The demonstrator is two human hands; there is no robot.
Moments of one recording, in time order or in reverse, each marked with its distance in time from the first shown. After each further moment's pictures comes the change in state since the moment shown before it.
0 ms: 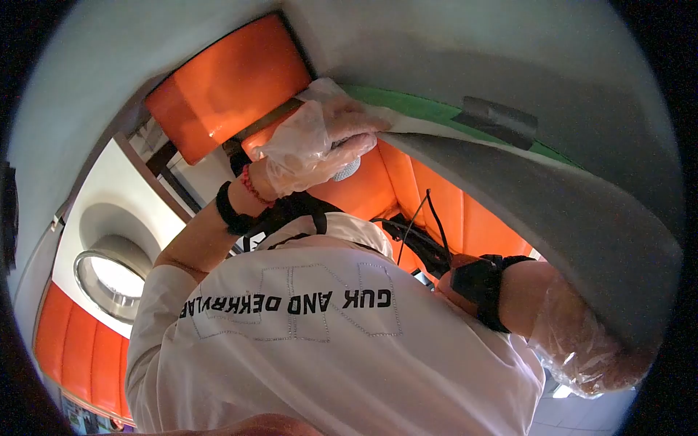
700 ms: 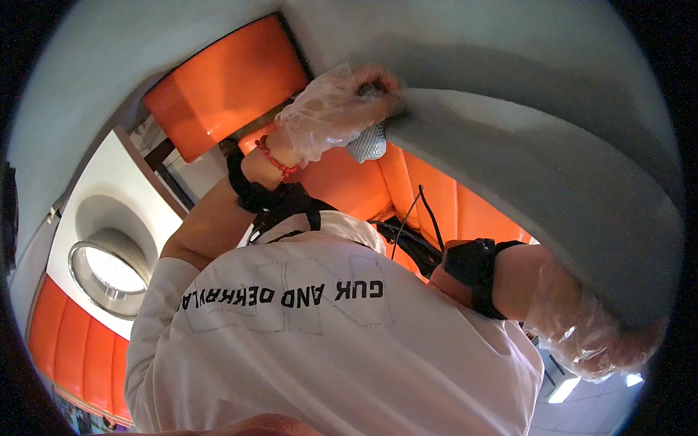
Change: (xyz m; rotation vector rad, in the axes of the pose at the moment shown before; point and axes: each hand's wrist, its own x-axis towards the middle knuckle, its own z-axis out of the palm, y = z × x) left_hand 0.043 0.009 0.005 -0.257 -0.182 -0.383; right_hand 0.001 -0.003 -0.004 0.017 0.011 -0.013
